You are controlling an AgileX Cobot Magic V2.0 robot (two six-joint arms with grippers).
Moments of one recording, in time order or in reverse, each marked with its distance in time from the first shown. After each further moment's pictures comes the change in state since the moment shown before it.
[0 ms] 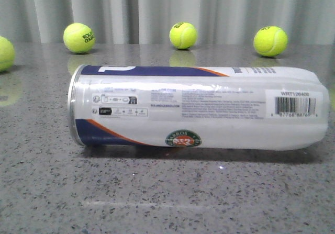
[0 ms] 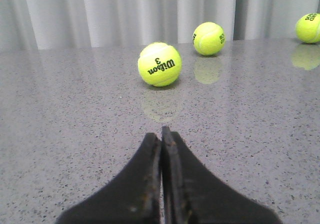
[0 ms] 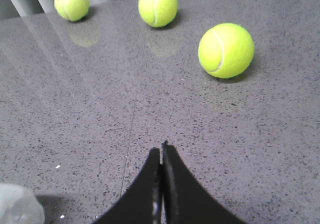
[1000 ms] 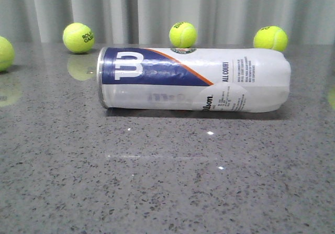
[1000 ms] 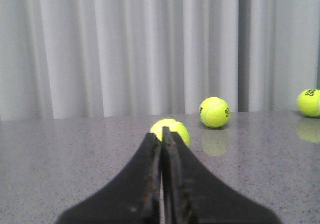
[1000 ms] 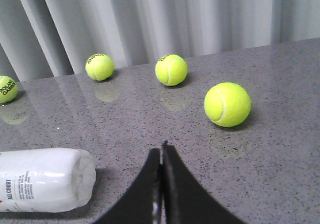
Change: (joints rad) left arm 0.002 0.000 0.000 0.000 -0.254 0.000; right arm 0.000 -0.252 0.029 0.000 -0.001 0.000
